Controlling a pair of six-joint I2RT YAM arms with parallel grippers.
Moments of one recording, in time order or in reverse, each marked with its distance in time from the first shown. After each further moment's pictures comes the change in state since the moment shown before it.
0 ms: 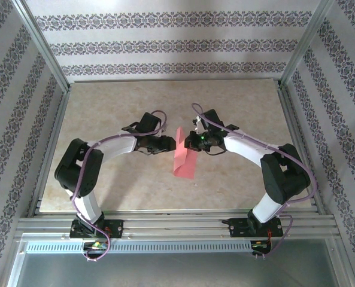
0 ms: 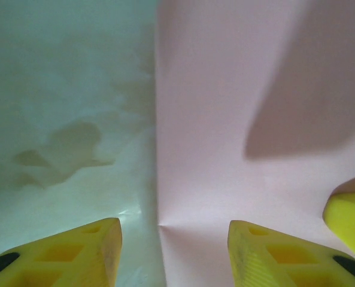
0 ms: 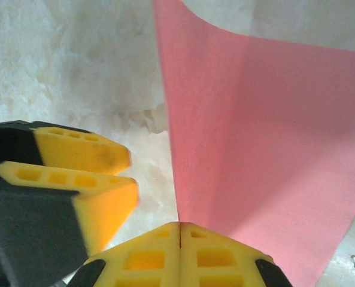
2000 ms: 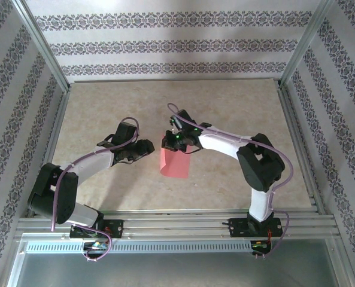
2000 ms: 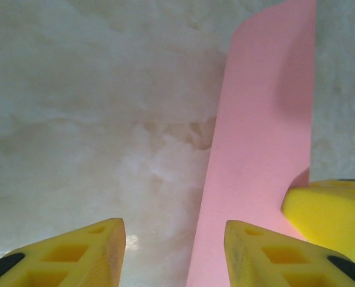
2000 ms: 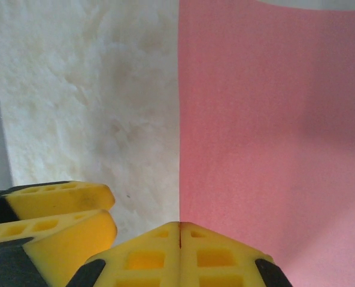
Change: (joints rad) left arm 0.121 -0.308 -0.314 0.082 -0.114 -0.183; right arm 0.178 0.209 0.193 0.082 0.037 0.217
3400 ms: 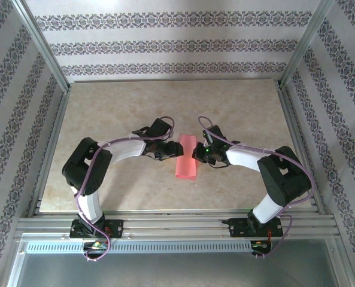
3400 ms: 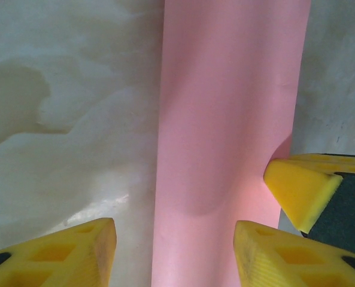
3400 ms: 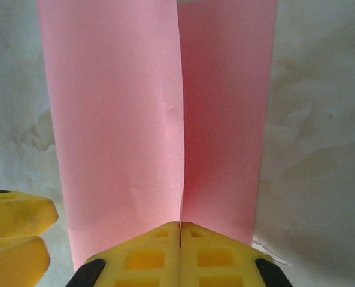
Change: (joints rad) left arm -0.237 0.397 0.352 -0.084 0.076 0.035; right arm -0.177 -0.236 -0.477 0.166 0.123 -0.042
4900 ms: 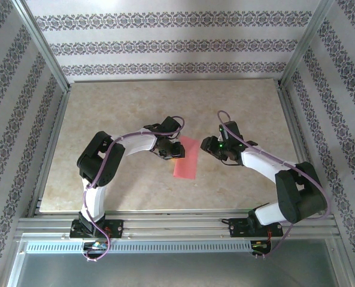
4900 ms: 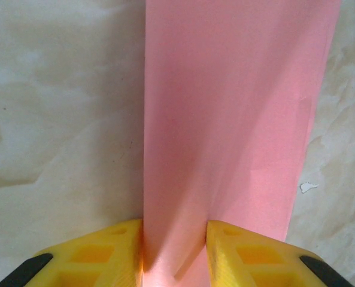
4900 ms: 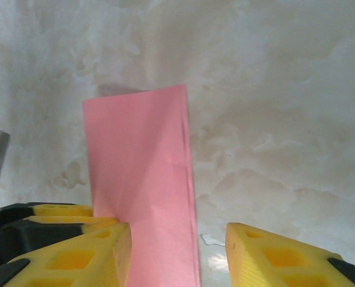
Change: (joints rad) left arm -0.029 0.149 0.177 -0.165 -0.046 0.106; right arm -0.135 -0.190 -0.050 -0.062 0.016 0.004
